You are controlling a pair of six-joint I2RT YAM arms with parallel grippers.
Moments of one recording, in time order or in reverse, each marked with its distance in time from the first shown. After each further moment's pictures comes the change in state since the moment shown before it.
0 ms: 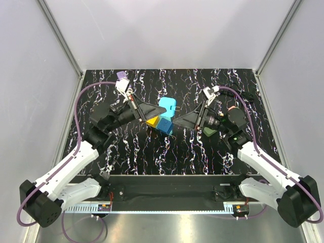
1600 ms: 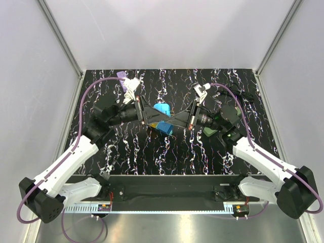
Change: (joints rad) left arm -0.003 0.056 0.146 -0.301 0.153 0.214; right arm 0.098 0.090 0.089 0.030 0.029 -0.039
